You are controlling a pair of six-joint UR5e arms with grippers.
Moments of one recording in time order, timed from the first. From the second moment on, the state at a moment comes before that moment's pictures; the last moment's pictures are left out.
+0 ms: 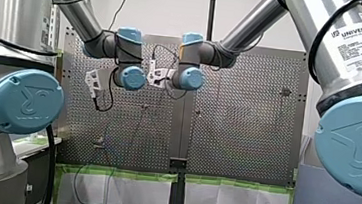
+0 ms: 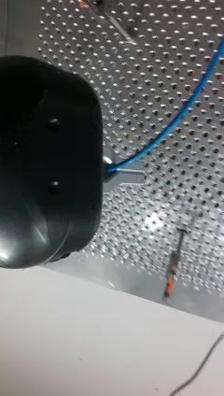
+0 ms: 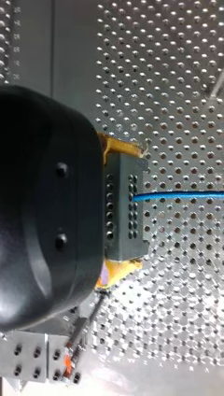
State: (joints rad) left arm -0.43 -1.58 -2.21 -2.30 -2.50 -1.71; right arm 2.47 -1.09 1.54 -0.48 1.59 1.55
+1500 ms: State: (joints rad) left arm -0.16 -1.43 -2.03 -2.68 -2.18 -1.62; right arm 2.49 -1.03 1.14 -0.11 1.54 1.60
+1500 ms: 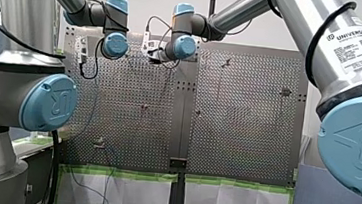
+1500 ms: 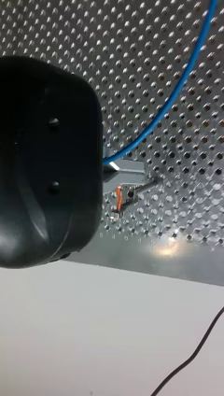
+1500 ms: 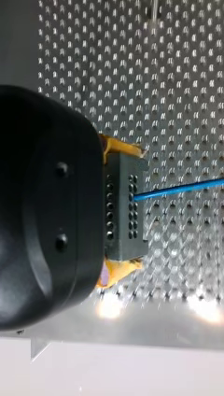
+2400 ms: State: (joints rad) left arm -0.03 -1.52 -1.93 -2.70 -1.98 -1.66; right arm 2.49 -0.94 0.88 0.02 1.54 1.62
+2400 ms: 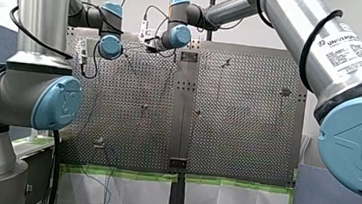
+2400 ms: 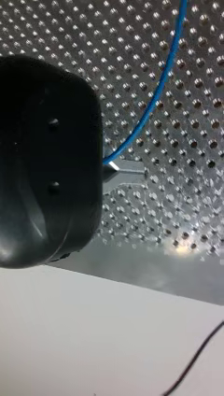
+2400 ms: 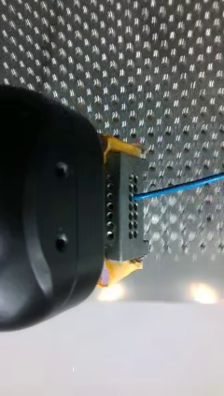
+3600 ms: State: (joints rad) left arm 0.05 -1.55 -1.91 -2.64 -1.83 -1.73; right arm 2.51 -0.88 0.82 0.06 1.56 1.63
